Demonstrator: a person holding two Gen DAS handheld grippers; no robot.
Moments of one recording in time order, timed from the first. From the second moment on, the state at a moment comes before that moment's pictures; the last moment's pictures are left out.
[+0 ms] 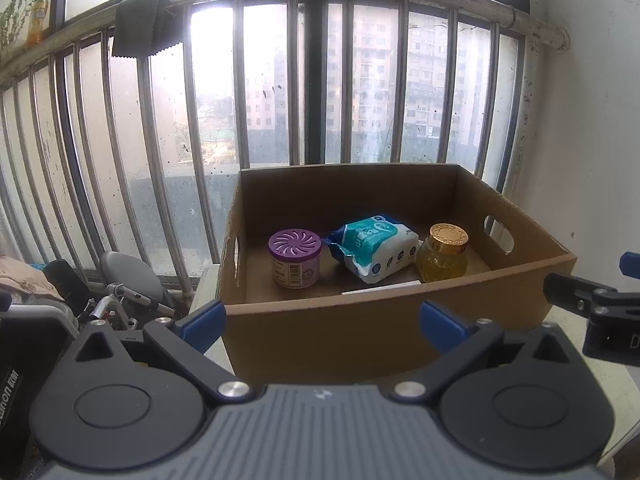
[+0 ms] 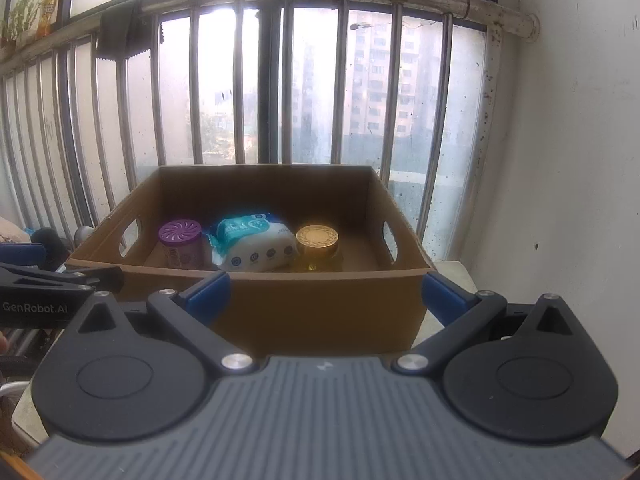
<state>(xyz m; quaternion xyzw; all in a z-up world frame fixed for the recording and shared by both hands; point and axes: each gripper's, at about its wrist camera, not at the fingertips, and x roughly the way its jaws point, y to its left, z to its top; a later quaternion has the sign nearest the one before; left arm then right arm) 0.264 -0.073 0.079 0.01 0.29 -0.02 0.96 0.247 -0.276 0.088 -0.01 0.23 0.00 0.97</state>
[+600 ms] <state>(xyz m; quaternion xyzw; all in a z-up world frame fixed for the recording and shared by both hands) 0.280 -0.085 0.078 0.03 0.29 -0.01 0.96 0.275 -0.276 0.075 0.00 0.26 0.02 0.97</state>
